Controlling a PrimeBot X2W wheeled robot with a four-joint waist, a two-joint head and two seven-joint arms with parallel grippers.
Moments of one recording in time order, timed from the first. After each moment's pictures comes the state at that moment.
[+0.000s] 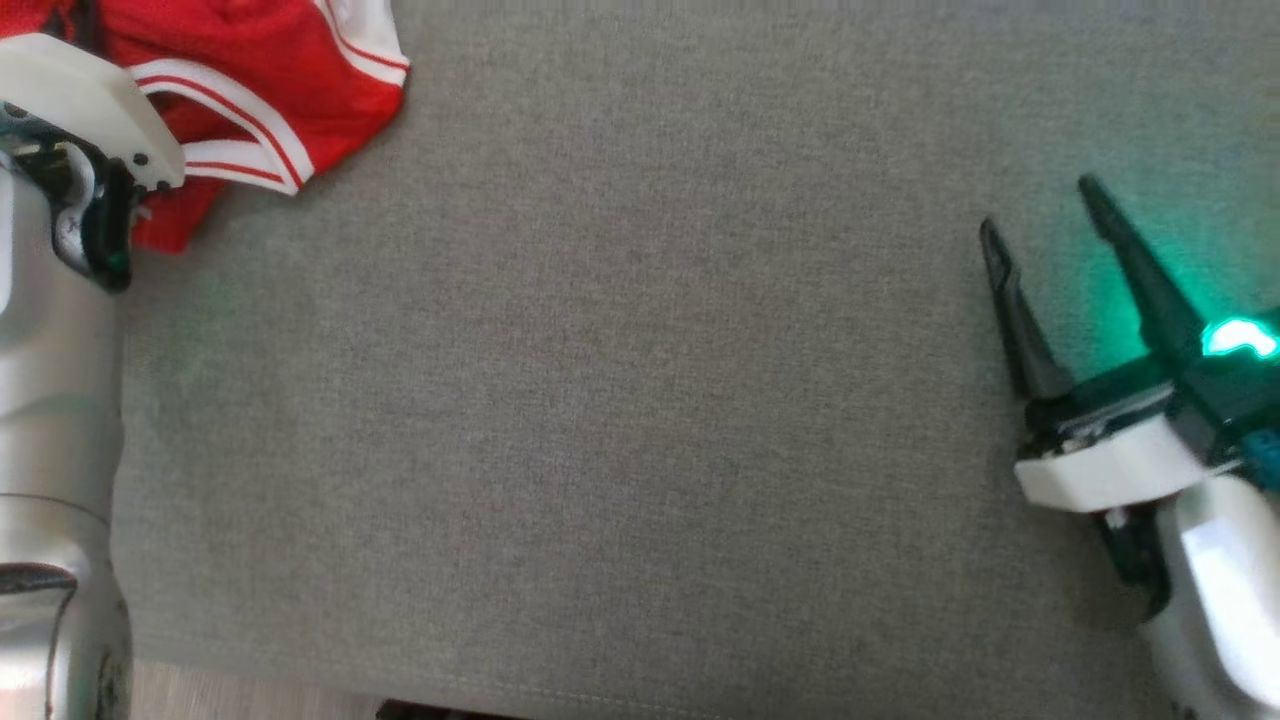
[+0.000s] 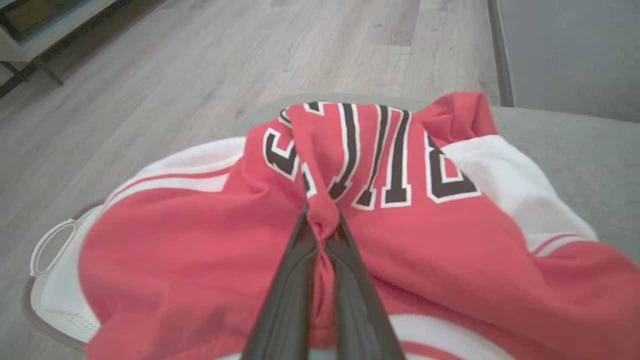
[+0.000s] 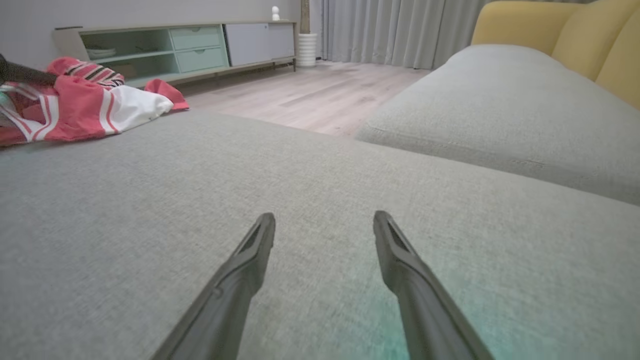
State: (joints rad) left arm -1.06 0.28 -0.07 0.99 -0.32 -0.07 0.17; right arm -0.24 -0.30 0.18 0.02 0.07 0.12 -0.21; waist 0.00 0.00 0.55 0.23
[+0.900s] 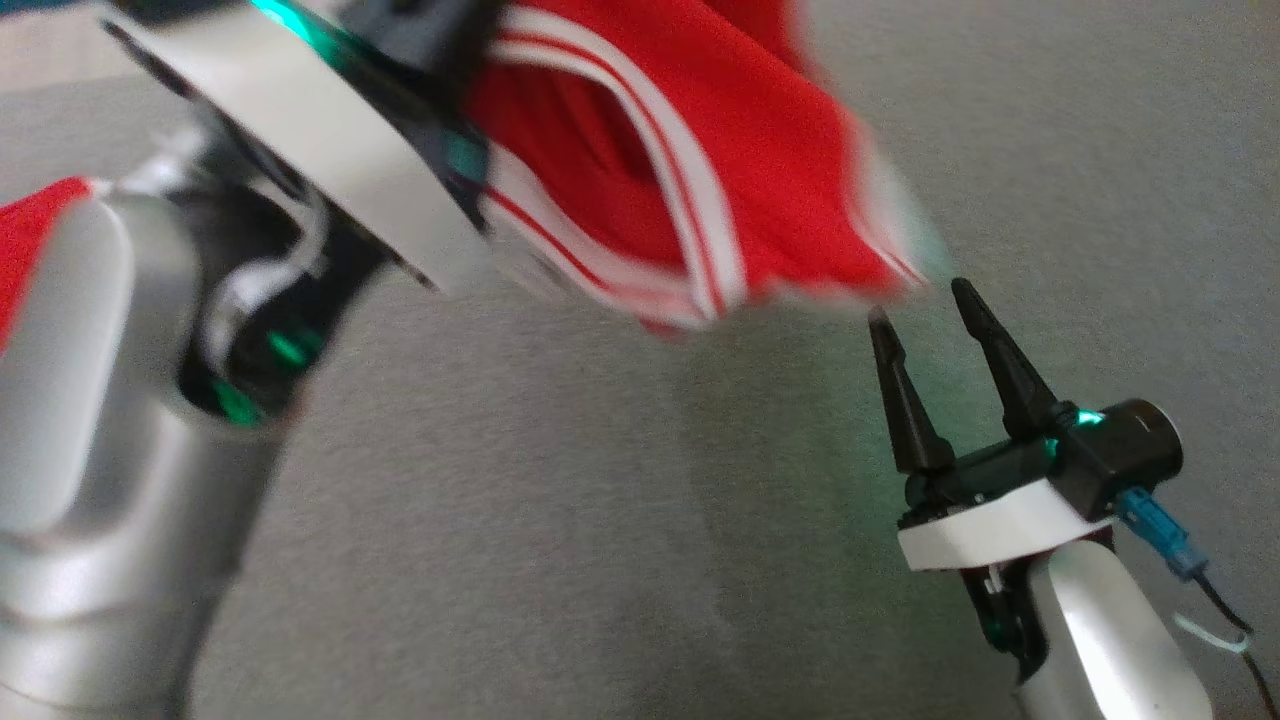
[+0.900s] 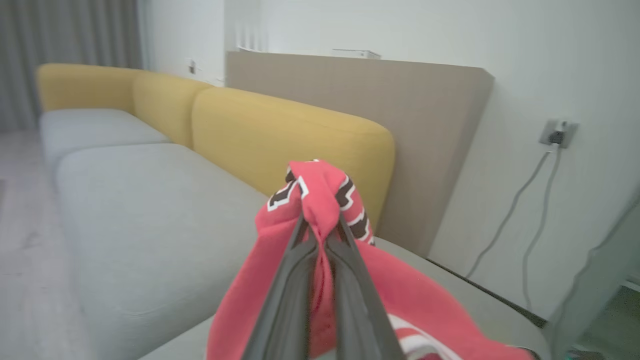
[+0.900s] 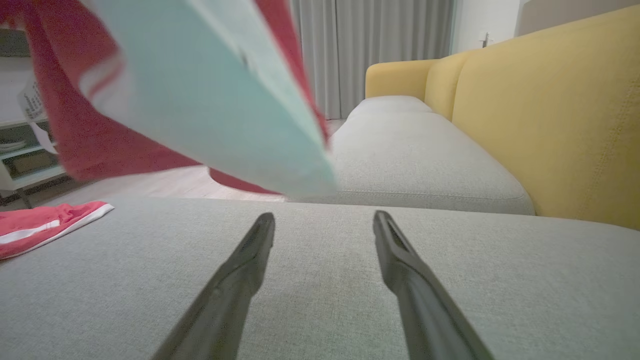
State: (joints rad) left arm -0.83 0.31 -0.41 -0.20 -0.80 -0.09 0.58; right arm -0.17 -0.10 0.23 0.15 0.12 0.12 -0.25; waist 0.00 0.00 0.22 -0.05
